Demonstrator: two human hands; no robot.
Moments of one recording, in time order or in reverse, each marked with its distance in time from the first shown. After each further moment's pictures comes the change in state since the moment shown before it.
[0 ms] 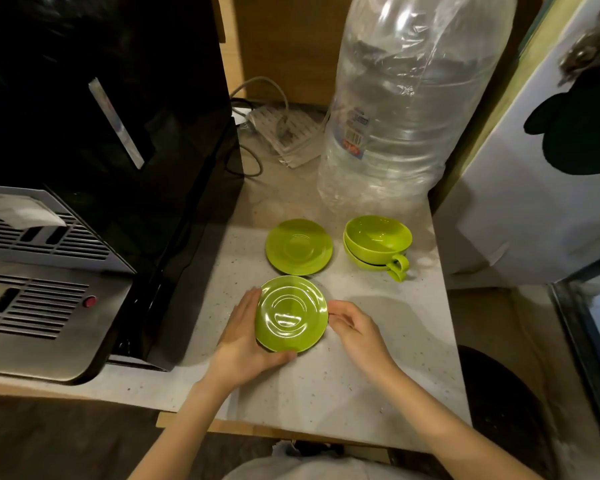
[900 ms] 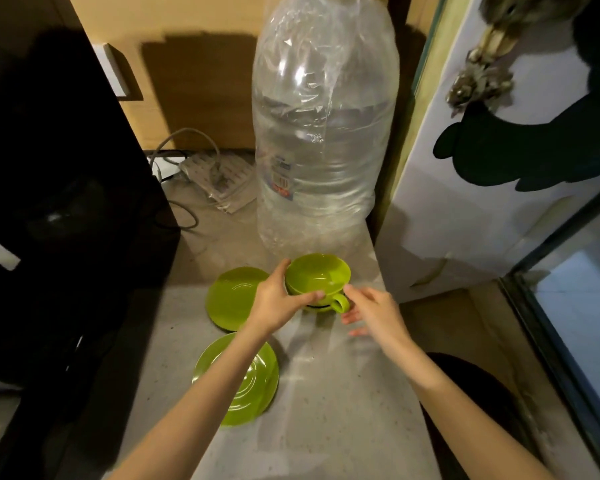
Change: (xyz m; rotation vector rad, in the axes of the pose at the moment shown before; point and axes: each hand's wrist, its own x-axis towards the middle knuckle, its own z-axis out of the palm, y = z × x) left_hand 0.131 0.138 0.028 -0.181 -0.041 0.030; right_hand 0.047 -0.046 -0.105 0.078 0.293 0.151
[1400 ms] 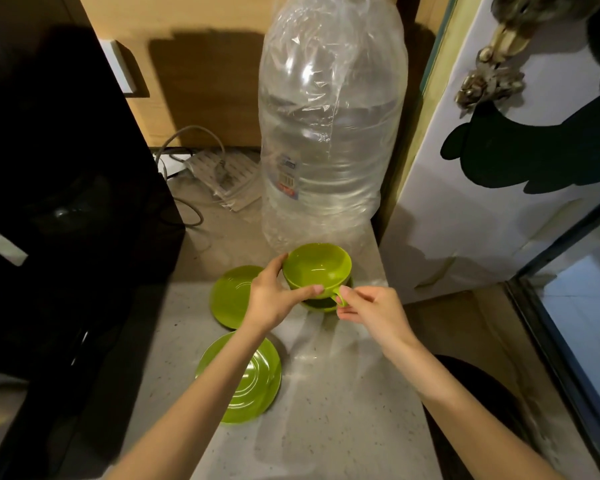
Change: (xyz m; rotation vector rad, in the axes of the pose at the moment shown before) left_hand 0.002 0.000 -0.007 -0.169 0.092 0.005; right_hand -0.003 -0.007 0.002 0.118 -0.054 -0.150
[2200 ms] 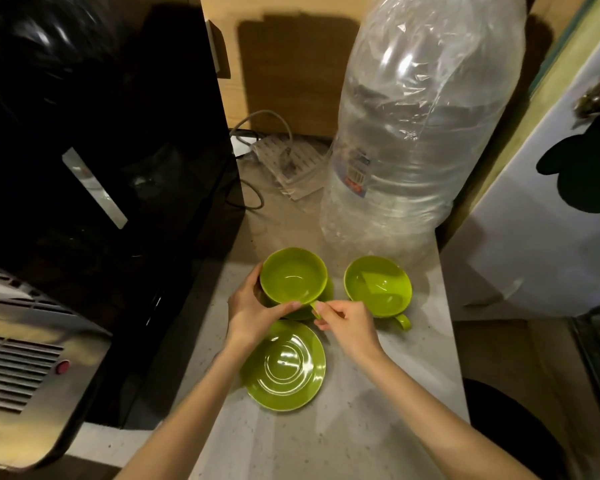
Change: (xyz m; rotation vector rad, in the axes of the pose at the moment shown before) left_hand -0.033 -0.064 -0.069 -0.077 0.265 -0.126; right_hand 0.005 0.026 0.098 -0.284 -0.205 -0.097
